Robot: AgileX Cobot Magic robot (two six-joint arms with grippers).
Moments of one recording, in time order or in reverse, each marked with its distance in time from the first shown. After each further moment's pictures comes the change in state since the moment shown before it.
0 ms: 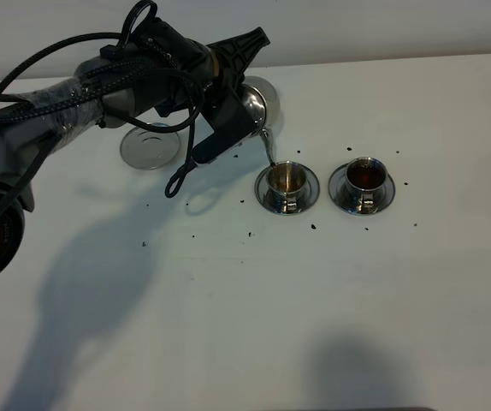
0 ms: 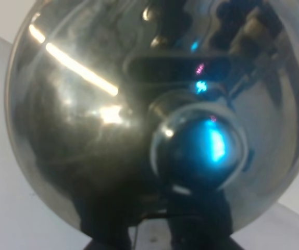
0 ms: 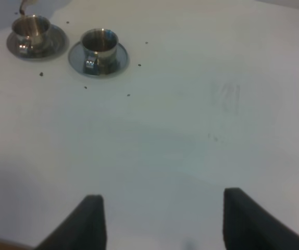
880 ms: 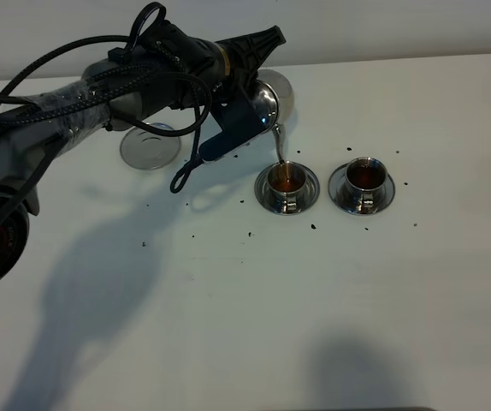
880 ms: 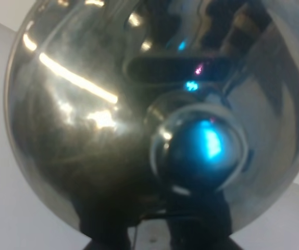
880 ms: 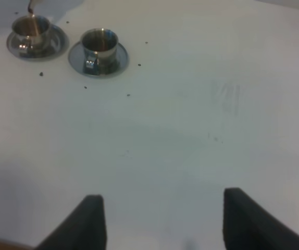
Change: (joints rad) left arm -0.020 0.001 0.000 0.001 -0.064 0.072; right arm 0.000 0.000 0.000 0.000 0.000 0.001
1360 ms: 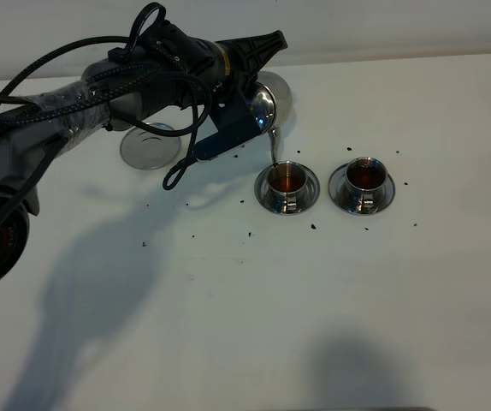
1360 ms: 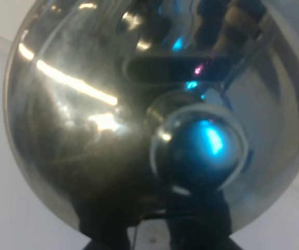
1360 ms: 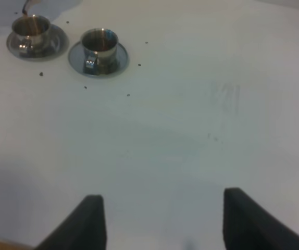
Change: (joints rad) left arm 0.000 0.000 0.000 0.000 -0.001 0.061; right arm 0.000 0.000 0.000 0.000 0.000 -0.001
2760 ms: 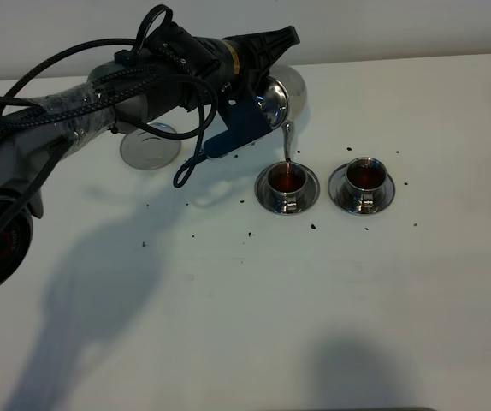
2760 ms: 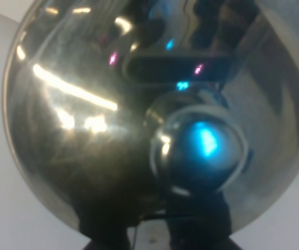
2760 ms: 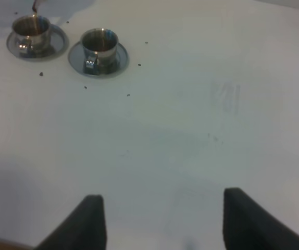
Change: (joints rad) left arm -0.017 0.000 0.000 -0.005 -0.054 0.003; right arm 0.000 0.000 0.000 0.000 0.000 0.001
